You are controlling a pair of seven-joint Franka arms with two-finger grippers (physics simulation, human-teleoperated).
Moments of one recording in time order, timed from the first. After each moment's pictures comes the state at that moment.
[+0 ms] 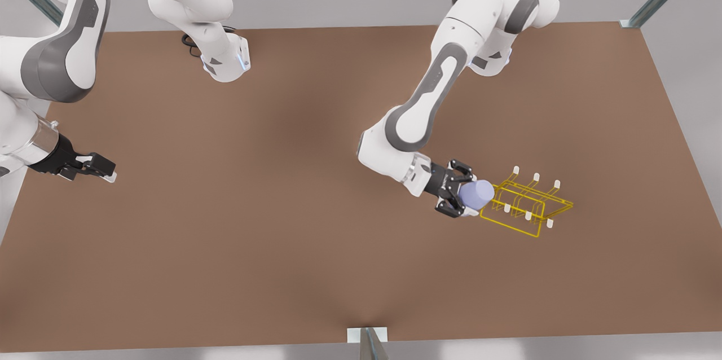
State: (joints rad) left arm -0.75 0.73 0.10 -1.31 1.21 1.44 -2.15; right arm -0.05 0.23 -0.04 -1.29 0.02 1.57 -0.01
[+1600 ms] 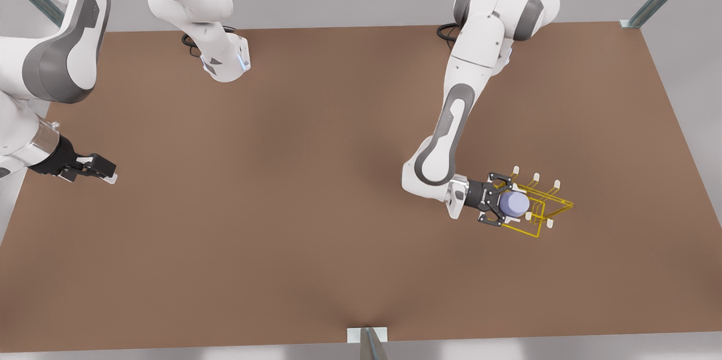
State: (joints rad) left arm -0.72 0.79 0.23 -1.58 1.32 1.48 -2.07; right arm -0.05 0.23 -0.04 -1.28 0.02 1.58 -0.01
